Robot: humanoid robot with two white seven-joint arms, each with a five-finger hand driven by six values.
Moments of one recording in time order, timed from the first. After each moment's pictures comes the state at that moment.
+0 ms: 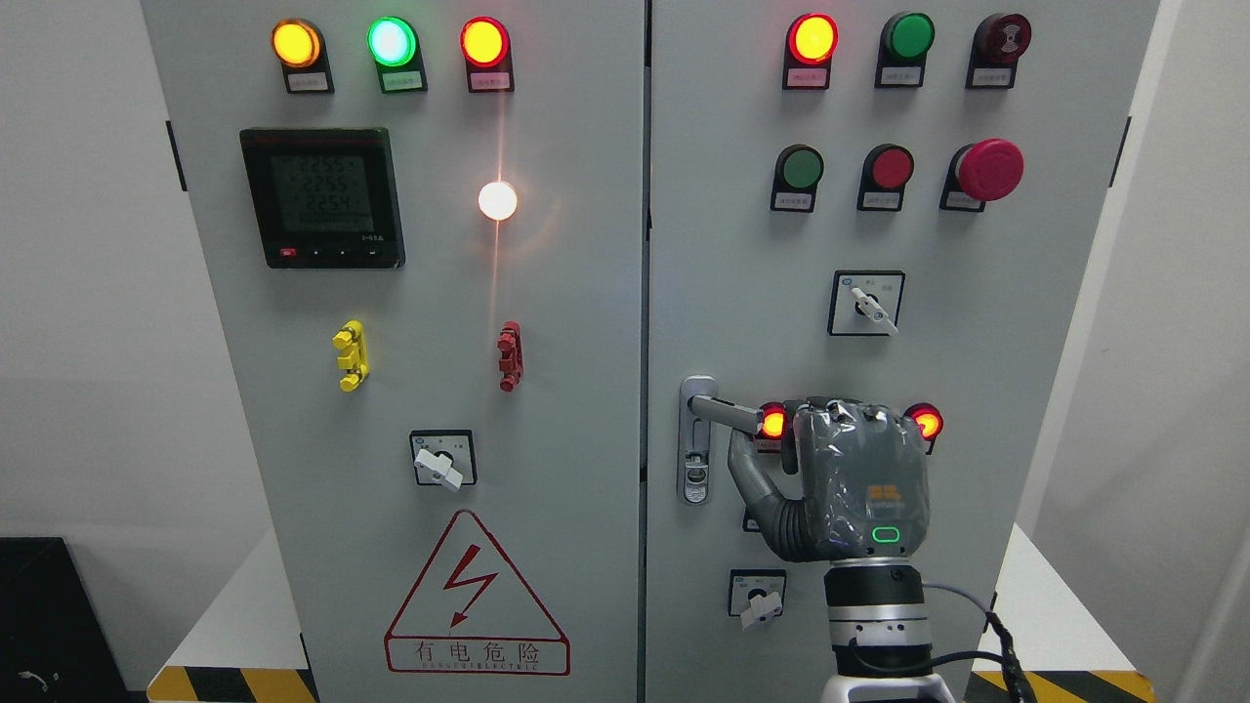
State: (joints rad) left arm 0.00 -0.10 -0.14 -0.05 0.16 -0.10 -0.06; right arm -0.47 0.14 0.16 -1.76 1.47 0.13 -0.14
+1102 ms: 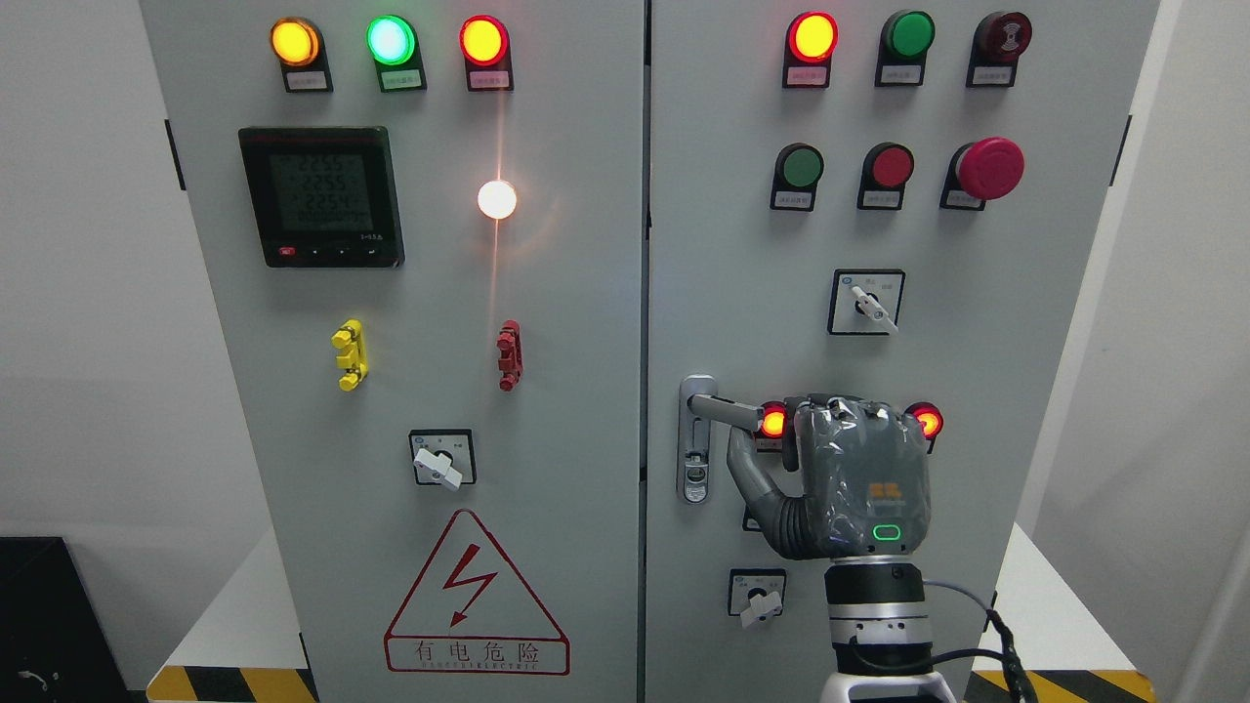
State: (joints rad) left arm 0.00 -0.10 -0.14 -0.05 0.16 -0.10 -0.06; right arm -0.47 0.14 0.16 -1.76 1.47 0.13 -0.15
